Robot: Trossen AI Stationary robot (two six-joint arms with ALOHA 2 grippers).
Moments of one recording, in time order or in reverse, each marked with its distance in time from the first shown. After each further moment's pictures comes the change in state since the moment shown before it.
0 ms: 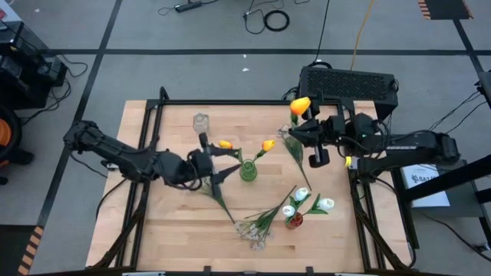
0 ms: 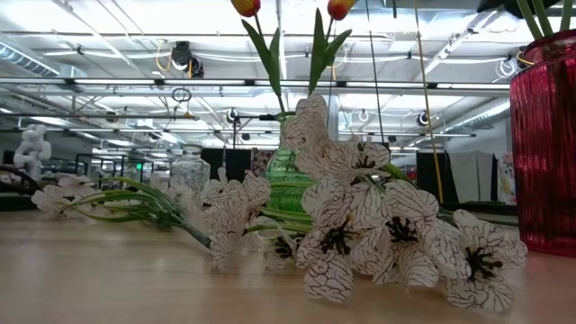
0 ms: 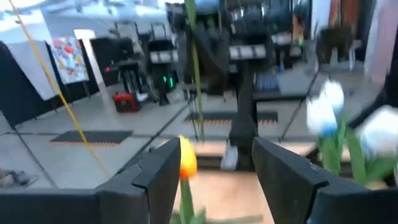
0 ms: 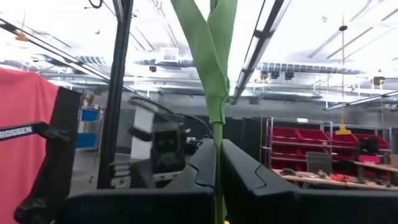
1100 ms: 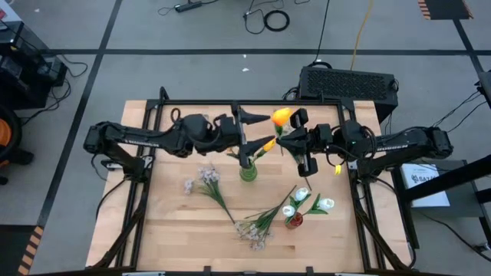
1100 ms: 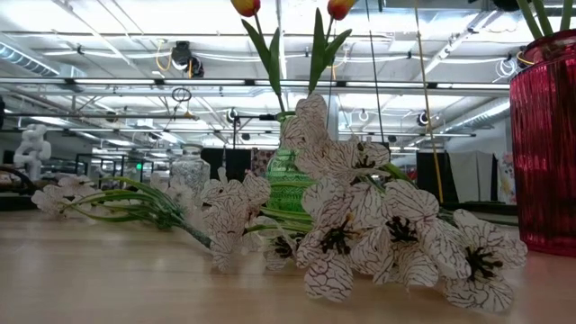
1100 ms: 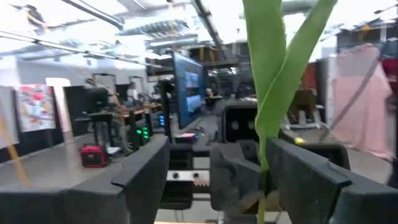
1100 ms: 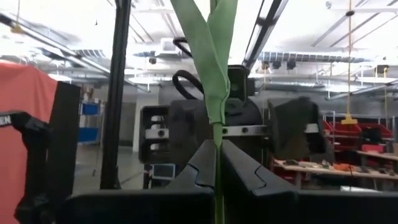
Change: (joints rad) left arm 0.301 0.256 0.305 0.180 0.470 -0.006; right arm 0.122 0.124 0.067 0.005 0.118 -0.045
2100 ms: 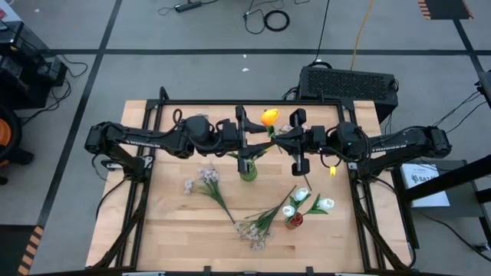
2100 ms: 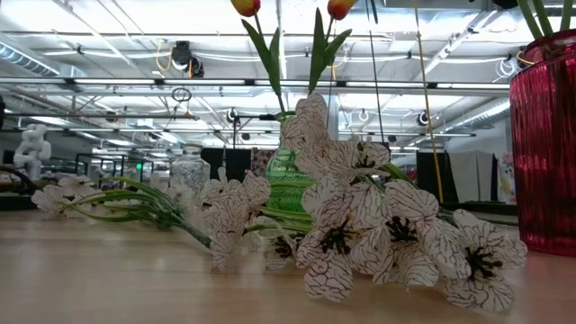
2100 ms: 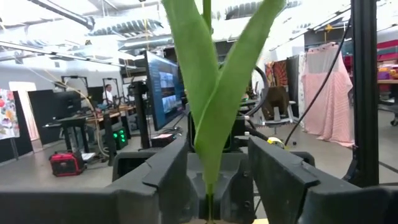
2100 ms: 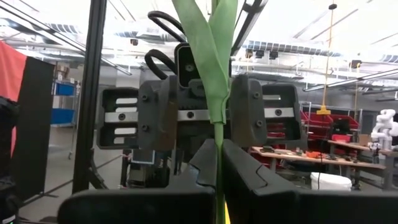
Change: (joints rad) left arm 0.002 0.009 0.002 -0.008 0.099 0.002; right arm 0.019 0.022 0.016 -0.053 0.094 -0.079
